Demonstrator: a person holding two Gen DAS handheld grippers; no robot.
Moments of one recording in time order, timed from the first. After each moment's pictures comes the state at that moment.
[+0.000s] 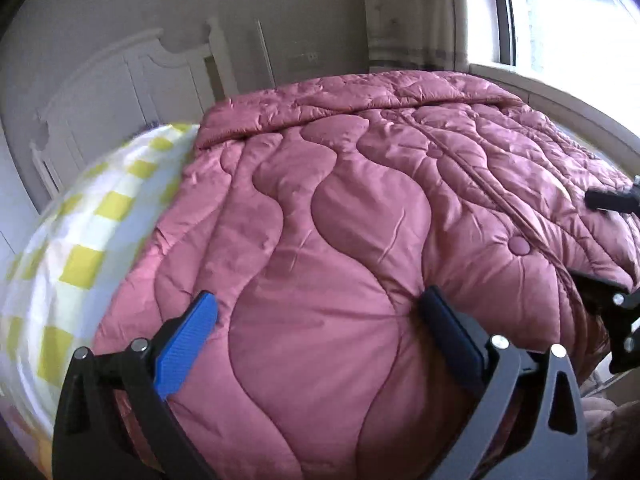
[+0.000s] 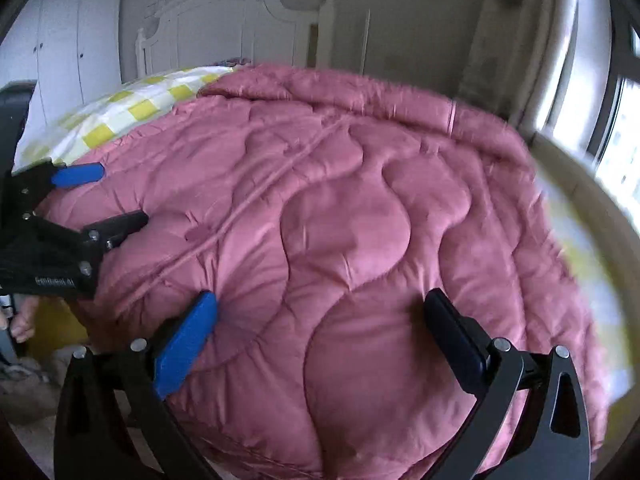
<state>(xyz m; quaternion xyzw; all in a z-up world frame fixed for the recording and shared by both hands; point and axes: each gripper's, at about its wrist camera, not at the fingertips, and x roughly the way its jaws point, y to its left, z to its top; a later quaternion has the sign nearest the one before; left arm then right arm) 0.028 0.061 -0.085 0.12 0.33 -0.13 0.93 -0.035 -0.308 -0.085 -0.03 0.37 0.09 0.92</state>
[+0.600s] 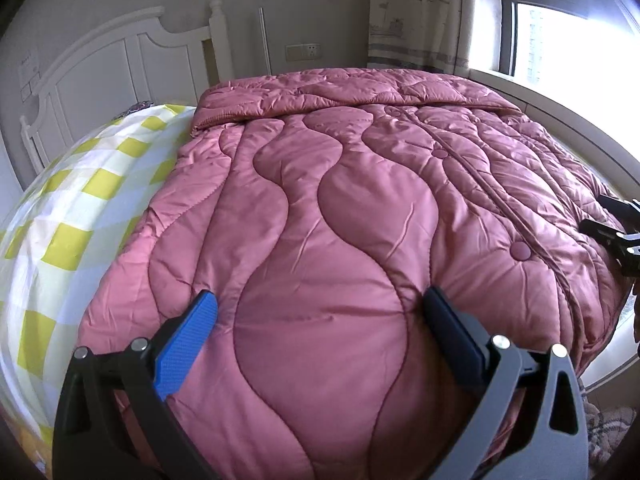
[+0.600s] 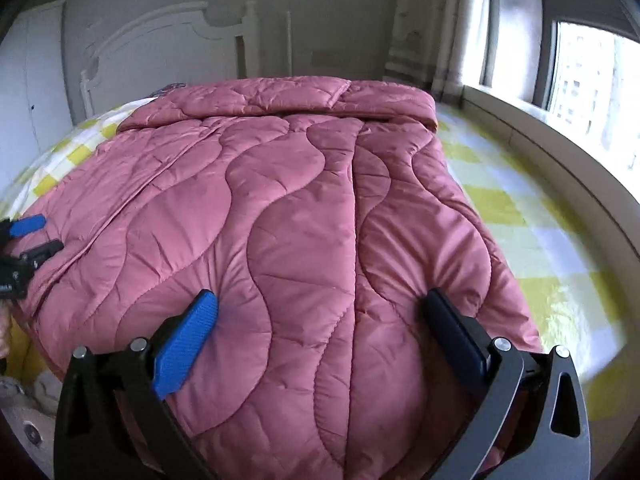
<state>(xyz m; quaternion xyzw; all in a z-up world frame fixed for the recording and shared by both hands) 0.035 0.072 -0.087 0.10 0.35 -0.14 0.92 -0.037 -0.389 -0.093 0.02 0.36 -0.01 0.93</state>
